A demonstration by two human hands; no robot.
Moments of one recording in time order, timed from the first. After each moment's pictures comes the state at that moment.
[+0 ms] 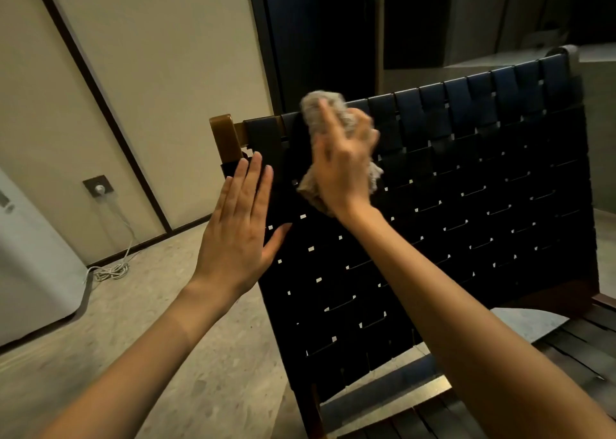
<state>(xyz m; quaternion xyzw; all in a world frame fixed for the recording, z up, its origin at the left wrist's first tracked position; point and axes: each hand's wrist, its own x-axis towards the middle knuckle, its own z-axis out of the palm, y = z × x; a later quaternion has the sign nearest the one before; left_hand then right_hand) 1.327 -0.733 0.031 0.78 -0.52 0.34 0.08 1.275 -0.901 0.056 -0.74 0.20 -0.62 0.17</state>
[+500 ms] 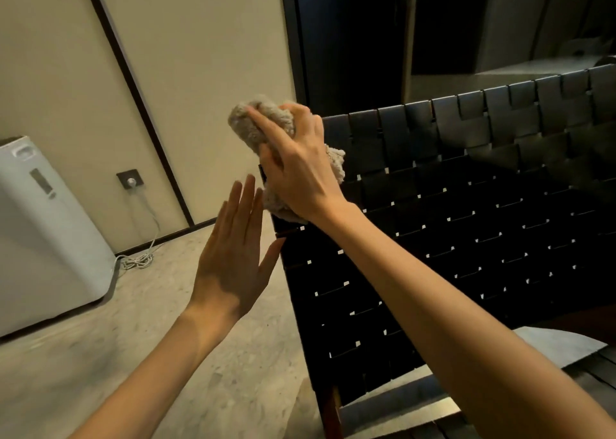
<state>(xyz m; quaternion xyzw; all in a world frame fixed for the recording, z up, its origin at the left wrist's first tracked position) 1.338 -0.689 0.014 0.81 -0.47 0.34 0.13 1.307 -0.836 0.085 -0.81 0.00 -0.58 0.12</state>
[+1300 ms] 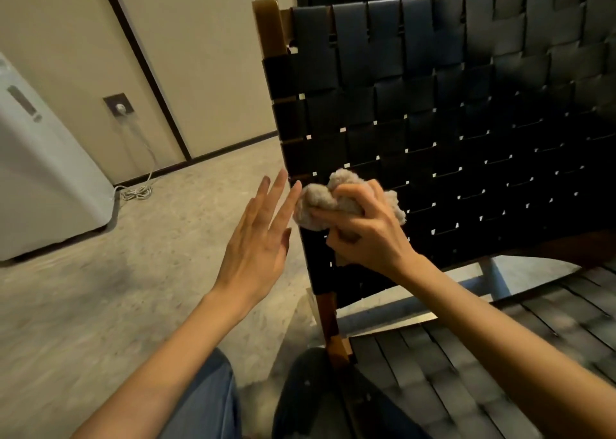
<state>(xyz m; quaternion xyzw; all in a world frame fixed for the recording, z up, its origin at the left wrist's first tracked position) 1.300 -0.657 -0.077 0.81 -0.52 0.18 0.18 1.195 -0.836 -0.084 -0.88 -0.07 -0.47 0.07</state>
